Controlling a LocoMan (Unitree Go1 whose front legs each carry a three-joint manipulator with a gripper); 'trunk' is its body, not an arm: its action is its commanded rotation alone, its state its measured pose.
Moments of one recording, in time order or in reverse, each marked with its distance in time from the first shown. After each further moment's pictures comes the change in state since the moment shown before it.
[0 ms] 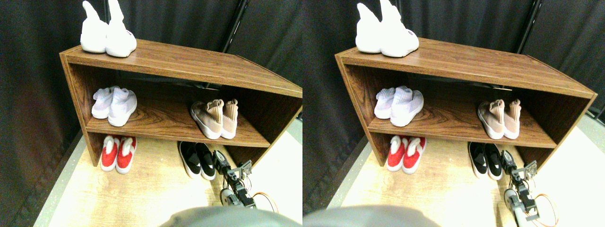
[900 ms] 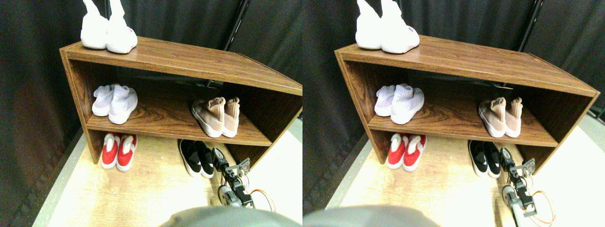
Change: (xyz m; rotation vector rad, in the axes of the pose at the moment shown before) right arm 0.006 0.000 -0.003 0.014 -0.019 0.006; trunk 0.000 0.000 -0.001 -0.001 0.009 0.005
